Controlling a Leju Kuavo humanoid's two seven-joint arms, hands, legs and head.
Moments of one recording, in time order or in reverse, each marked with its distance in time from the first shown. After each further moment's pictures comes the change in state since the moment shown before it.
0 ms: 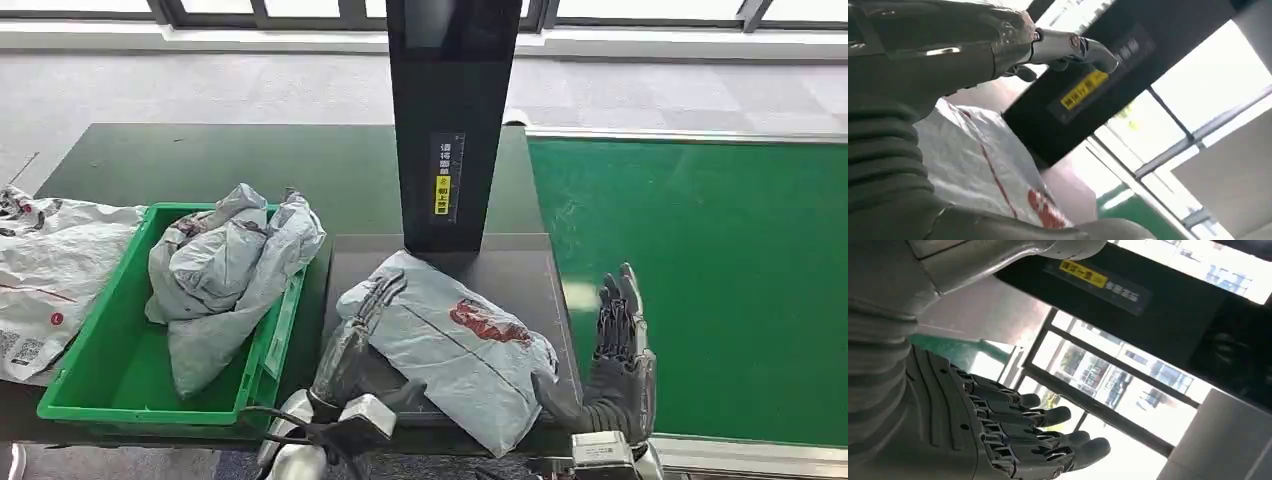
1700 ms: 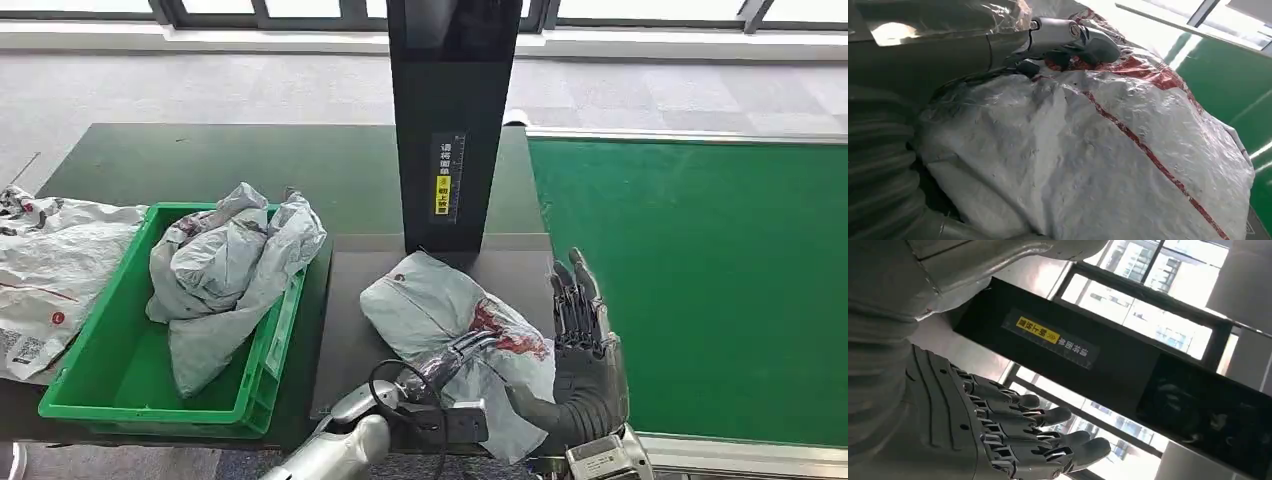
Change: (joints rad) left arm -0.363 -0.107 -0.130 0.783 -0.172 -0.072 0.069; right arm -0.065 -0.035 0.069 0.004 -0.096 0.187 0.000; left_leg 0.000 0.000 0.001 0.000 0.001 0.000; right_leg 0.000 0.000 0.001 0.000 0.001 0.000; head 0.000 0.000
